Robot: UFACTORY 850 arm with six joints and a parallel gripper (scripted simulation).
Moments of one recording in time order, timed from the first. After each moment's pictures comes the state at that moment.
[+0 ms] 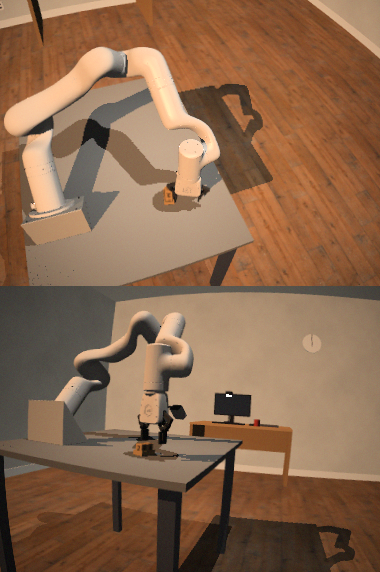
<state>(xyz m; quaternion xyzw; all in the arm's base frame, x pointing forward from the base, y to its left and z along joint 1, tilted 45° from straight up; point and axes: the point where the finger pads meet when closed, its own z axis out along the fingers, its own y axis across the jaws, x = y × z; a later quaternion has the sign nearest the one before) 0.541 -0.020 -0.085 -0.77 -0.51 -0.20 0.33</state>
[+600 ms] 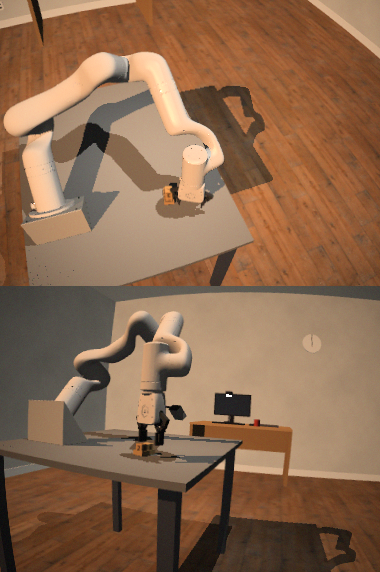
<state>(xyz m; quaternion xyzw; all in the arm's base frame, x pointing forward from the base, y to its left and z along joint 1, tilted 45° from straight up) 0.546 -0.039 -0.106 -0.79 -0.48 -0.18 0.33</state>
